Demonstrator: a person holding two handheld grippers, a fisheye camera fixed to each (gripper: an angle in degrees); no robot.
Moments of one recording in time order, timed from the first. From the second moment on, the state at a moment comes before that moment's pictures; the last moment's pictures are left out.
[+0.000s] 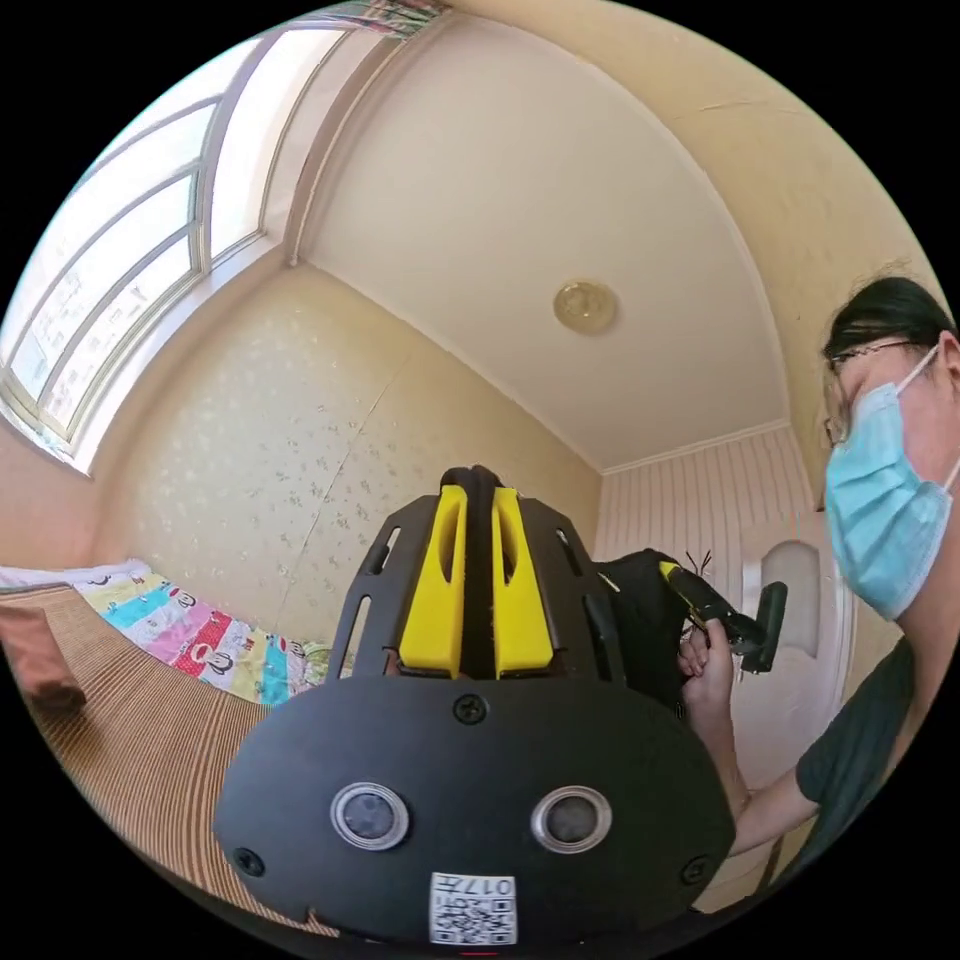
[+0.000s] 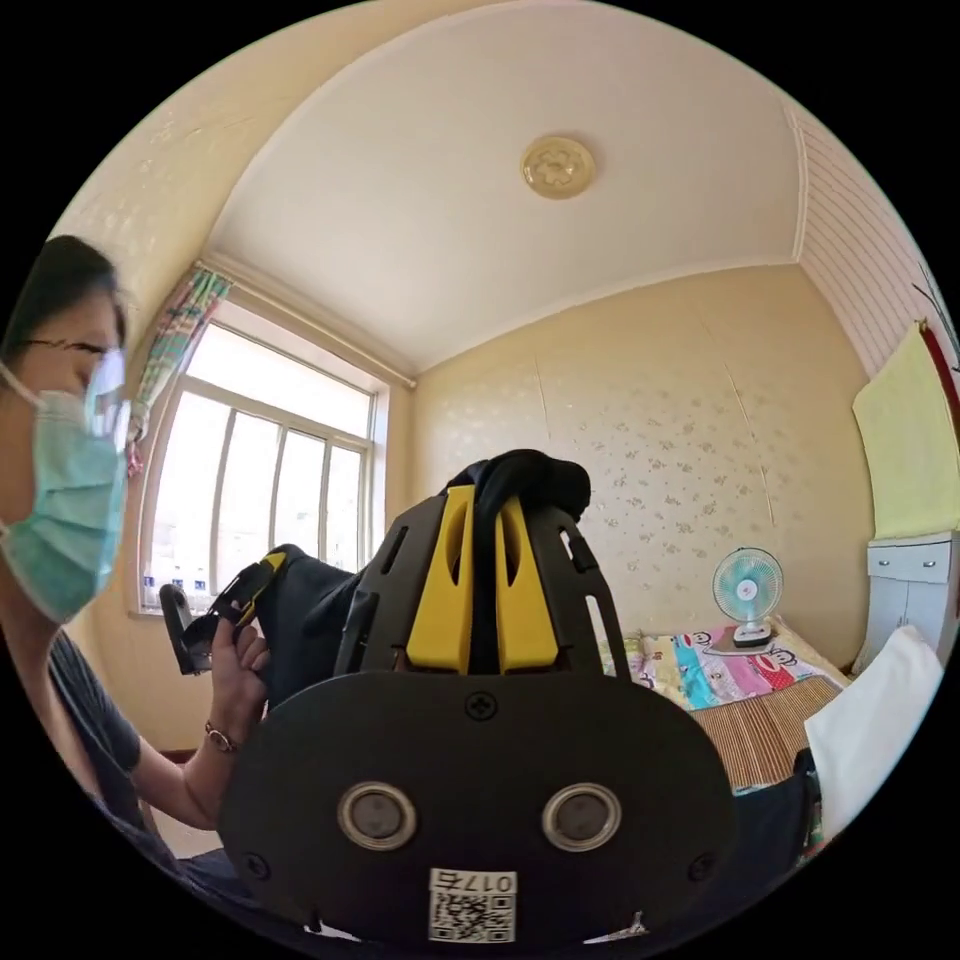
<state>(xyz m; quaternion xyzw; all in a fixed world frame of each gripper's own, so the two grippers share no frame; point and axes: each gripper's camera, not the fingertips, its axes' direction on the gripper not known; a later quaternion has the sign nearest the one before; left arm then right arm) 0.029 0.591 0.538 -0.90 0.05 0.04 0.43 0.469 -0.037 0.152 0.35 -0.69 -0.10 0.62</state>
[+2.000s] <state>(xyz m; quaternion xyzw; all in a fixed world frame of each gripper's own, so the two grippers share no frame) -0.311 0.173 0.316 -0.94 -0.27 0.00 -0.18 0.308 0.183 0.552 -0.22 -0.50 -0.28 0.79</state>
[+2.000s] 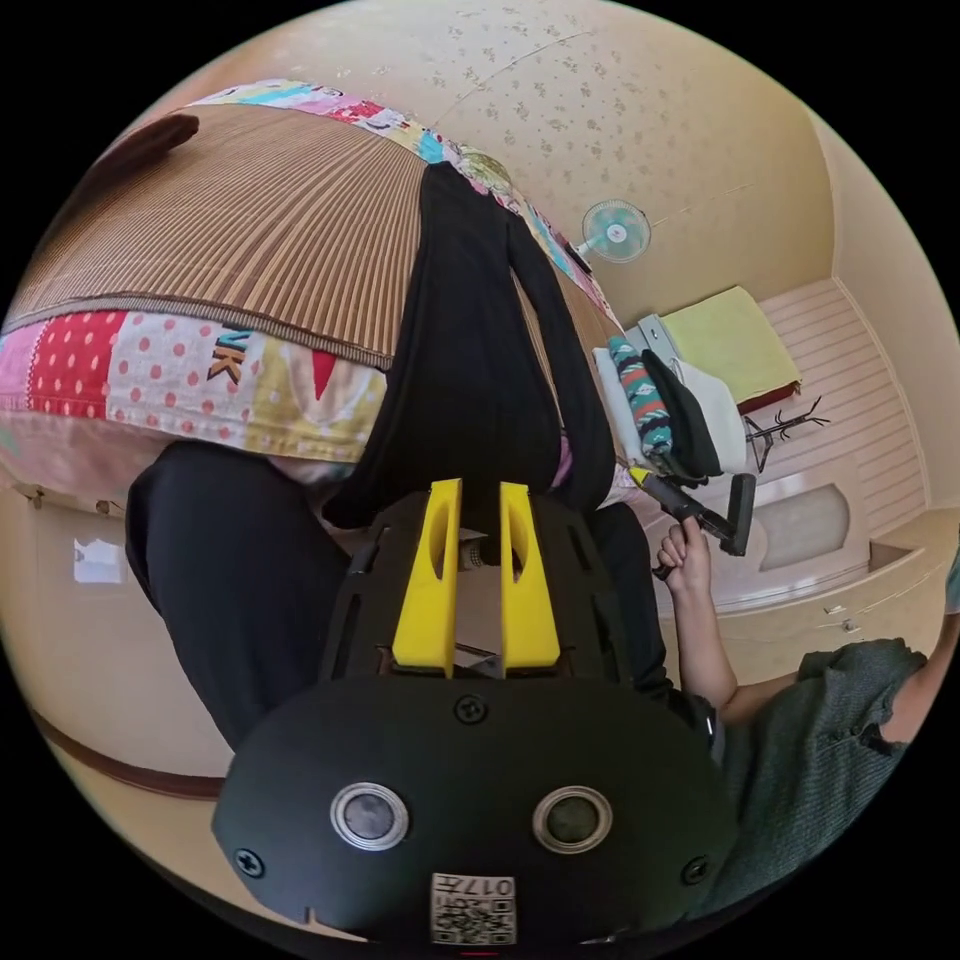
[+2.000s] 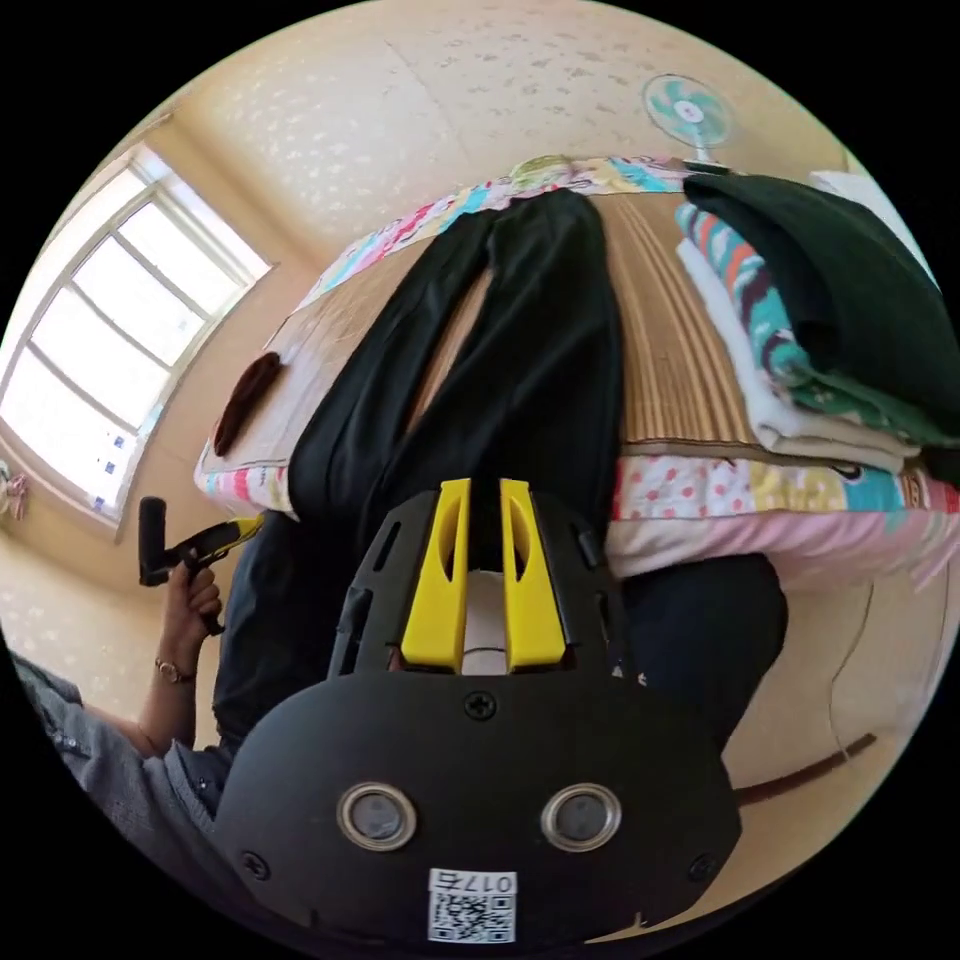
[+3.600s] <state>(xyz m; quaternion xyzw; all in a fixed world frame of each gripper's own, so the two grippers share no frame) -0.276 0.171 0.389 -0.95 -0.27 -0.05 -0.14 0.367 0.090 0.662 -0.37 -0.46 -0.29 0.75</state>
